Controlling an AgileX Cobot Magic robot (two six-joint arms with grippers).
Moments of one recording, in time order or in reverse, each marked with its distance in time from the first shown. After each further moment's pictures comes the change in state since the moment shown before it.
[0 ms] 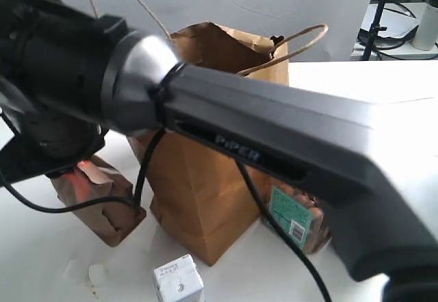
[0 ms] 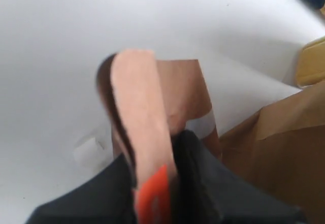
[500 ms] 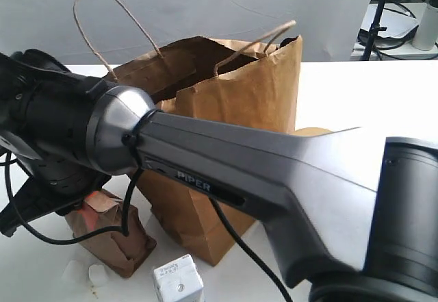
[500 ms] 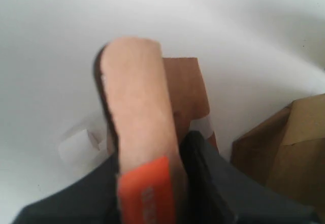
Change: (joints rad) left arm 0.000 0.000 0.000 0.000 0.000 -0.002; right arm 0.000 0.121 -0.002 0.028 -0.008 -0.037
